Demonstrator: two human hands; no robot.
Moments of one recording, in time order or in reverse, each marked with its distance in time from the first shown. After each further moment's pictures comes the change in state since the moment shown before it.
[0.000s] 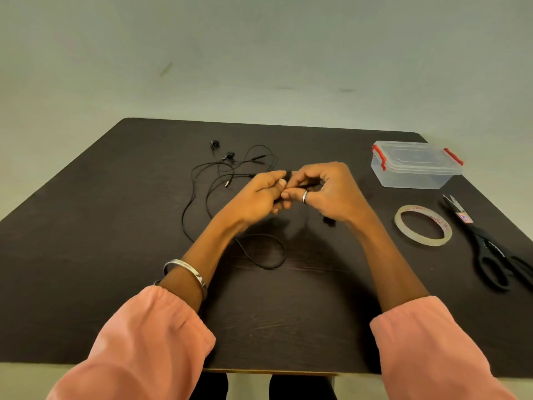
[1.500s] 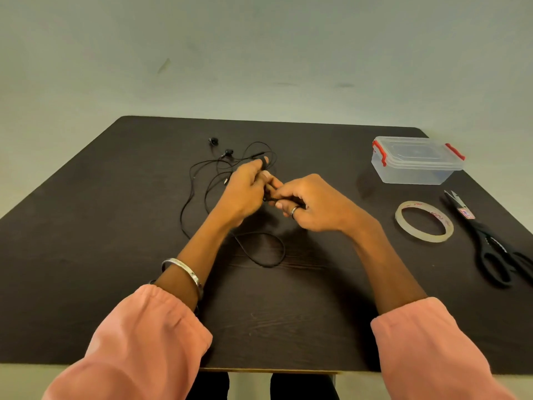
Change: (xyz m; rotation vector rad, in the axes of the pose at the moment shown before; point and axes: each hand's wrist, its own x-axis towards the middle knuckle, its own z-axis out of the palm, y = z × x) left_hand 0.006 -0.014 -0.011 0.090 0.268 -0.022; right_hand -0.003 -0.010 0.011 -0.254 -0.381 -0.046
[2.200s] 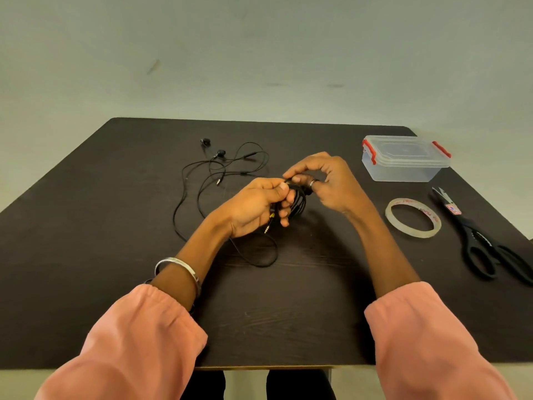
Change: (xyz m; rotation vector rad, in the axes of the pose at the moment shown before) left_hand -0.014 0.015 0.018 -0.520 -0.446 -0.208; right_hand -0.005 0.041 -0.014 0.199 0.401 0.083
